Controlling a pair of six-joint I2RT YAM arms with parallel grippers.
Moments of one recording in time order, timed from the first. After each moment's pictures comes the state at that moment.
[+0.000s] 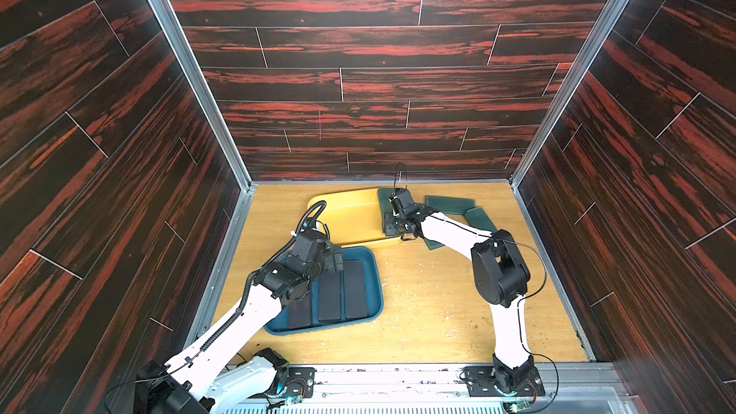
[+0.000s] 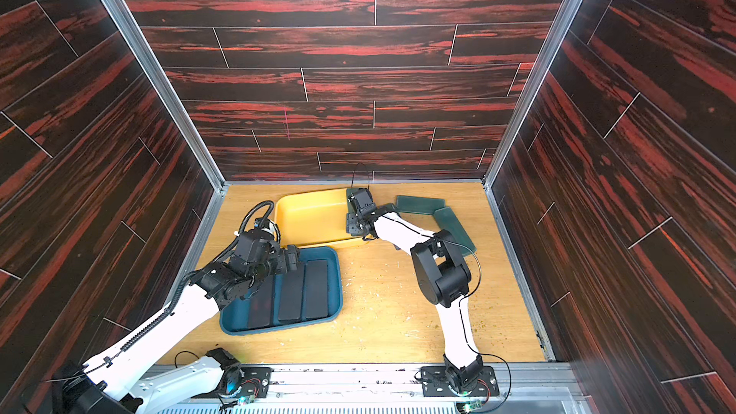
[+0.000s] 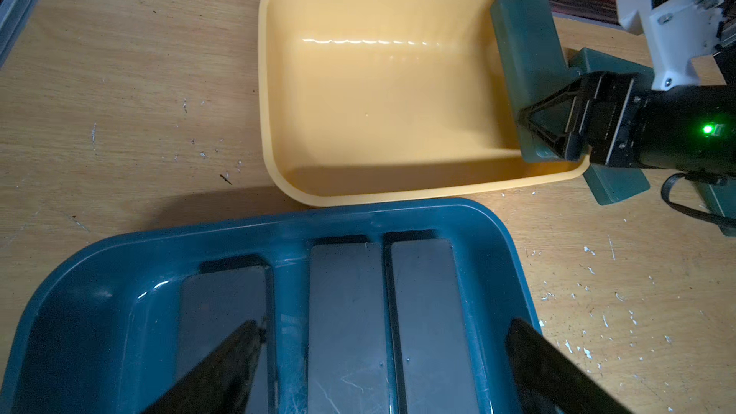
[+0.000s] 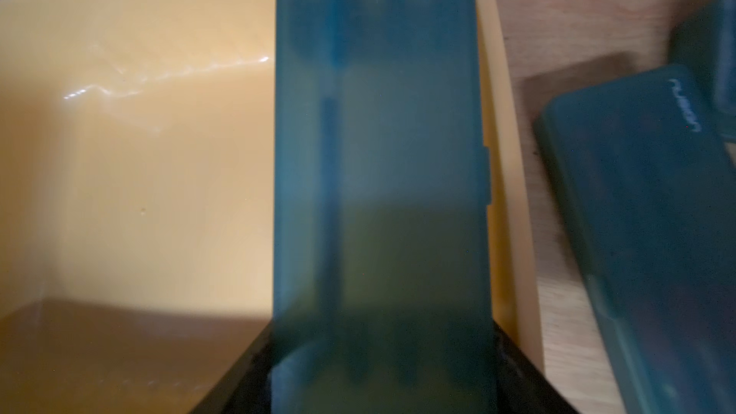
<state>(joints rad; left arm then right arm) -0.51 1.06 0.87 -0.56 -0.22 -0.51 0.60 2.11 1.62 -0.42 0.15 0.44</state>
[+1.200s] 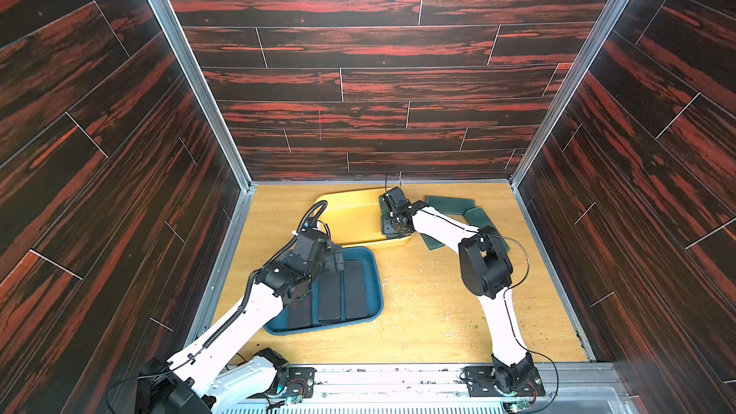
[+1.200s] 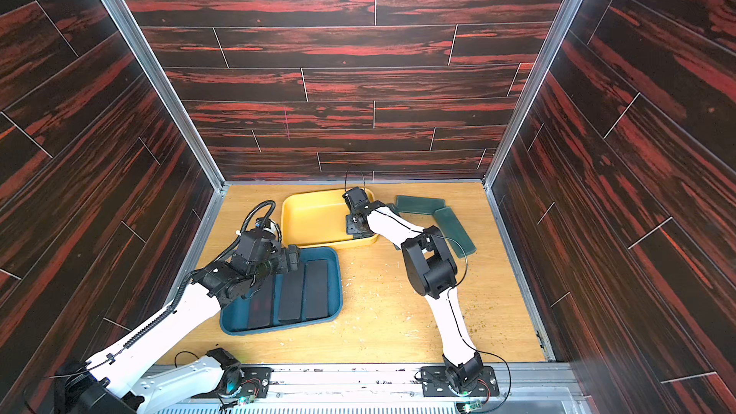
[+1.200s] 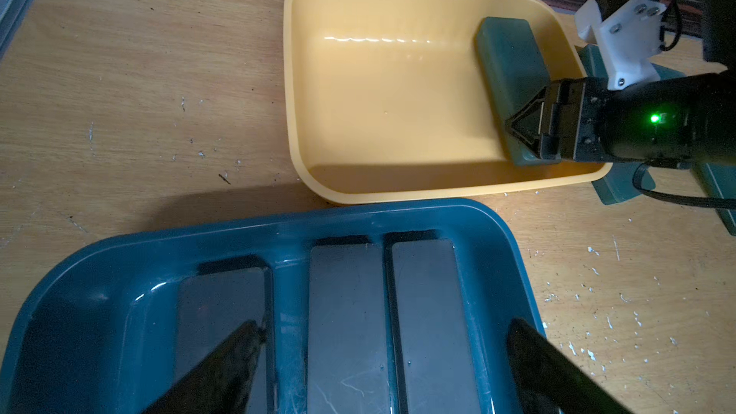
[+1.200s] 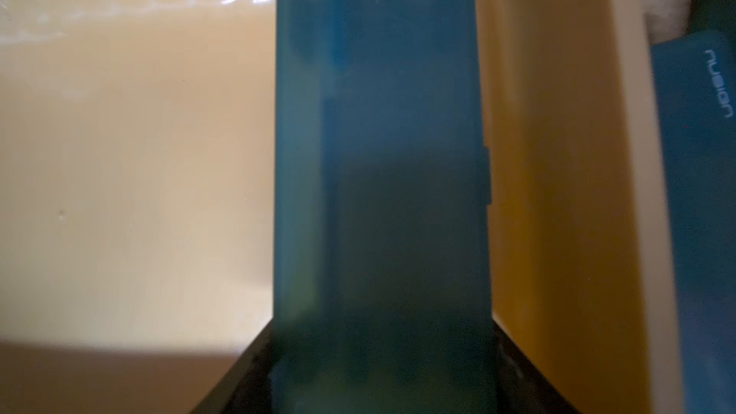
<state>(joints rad) -0.51 1.07 0.87 -0.56 -0.22 -0.51 0.61 2.28 1.85 -0.63 0.18 0.43</state>
